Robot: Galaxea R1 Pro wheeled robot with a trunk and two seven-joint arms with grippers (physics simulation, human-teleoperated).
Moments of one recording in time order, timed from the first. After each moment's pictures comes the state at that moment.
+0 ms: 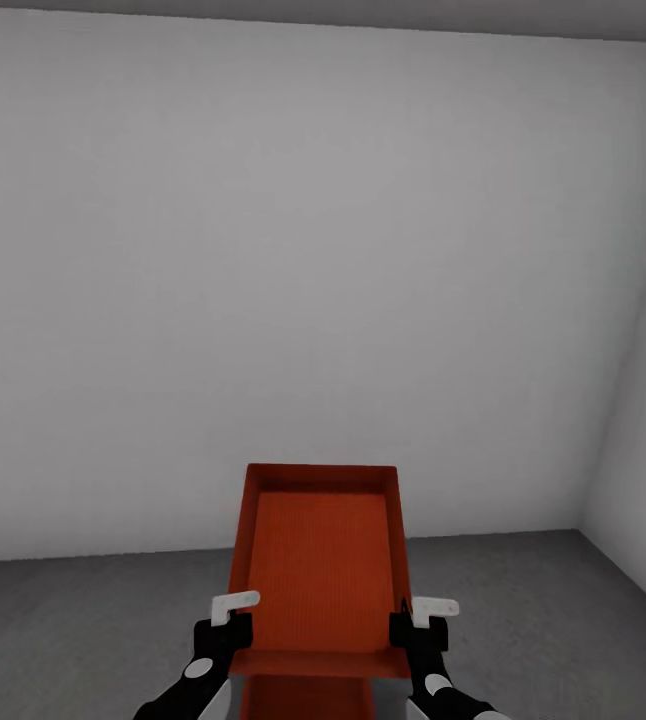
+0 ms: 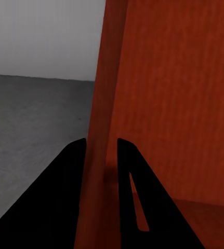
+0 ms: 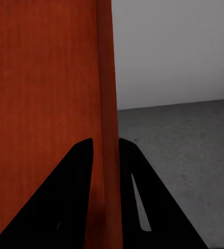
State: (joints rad) left arm -0.50 -0.11 -0.09 -0.28 0.13 -0.23 0.19; right arm -0.58 0.15 -0.11 -0.03 0.17 -0.53 -0.26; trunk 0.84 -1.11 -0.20
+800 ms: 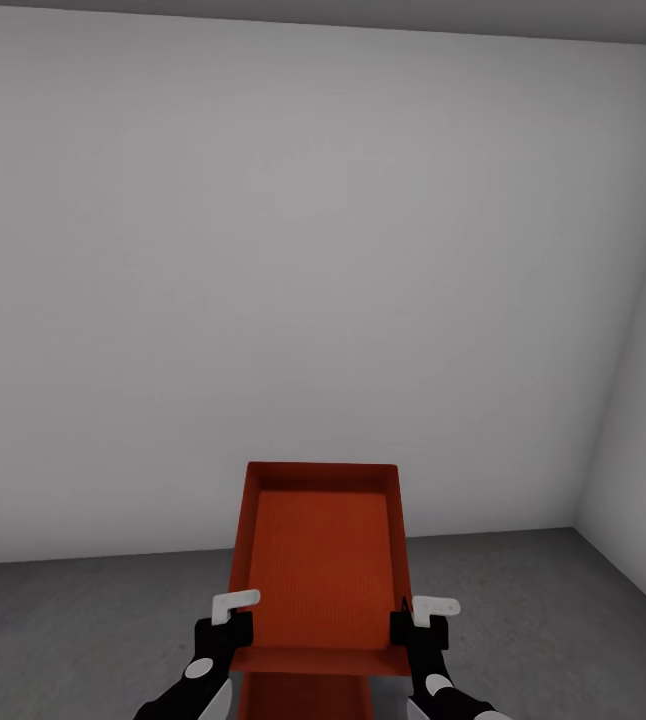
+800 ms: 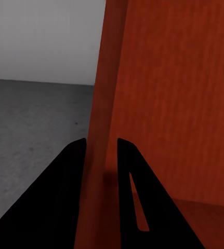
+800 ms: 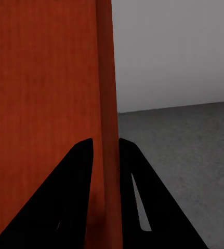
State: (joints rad) left arm -0.50 -0.12 -0.10 -0.28 0.13 -0.24 0.19; right arm -0.58 0.15 -0.11 -0.03 0.18 -0.54 -0.26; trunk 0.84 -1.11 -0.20
